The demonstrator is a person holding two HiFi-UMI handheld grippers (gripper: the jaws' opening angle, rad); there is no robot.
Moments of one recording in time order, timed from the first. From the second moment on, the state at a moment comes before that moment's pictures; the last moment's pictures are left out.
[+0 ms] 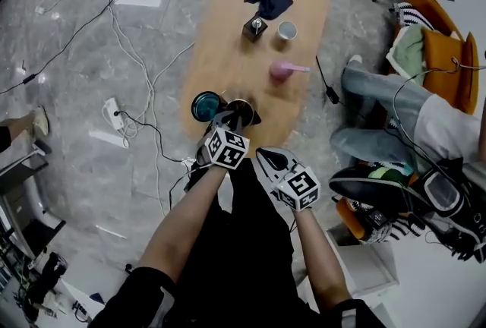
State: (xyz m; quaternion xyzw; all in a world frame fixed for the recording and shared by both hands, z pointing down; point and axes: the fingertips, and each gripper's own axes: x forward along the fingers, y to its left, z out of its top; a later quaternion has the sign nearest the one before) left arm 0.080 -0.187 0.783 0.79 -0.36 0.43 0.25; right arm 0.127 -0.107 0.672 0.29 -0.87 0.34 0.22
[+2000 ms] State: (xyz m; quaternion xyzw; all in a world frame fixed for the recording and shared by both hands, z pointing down) left arm 0.041 -0.139 0.719 0.79 -0.38 0.31 0.38; right arm 0.138 -0.106 0.643 0.27 -0.88 0.31 0.22
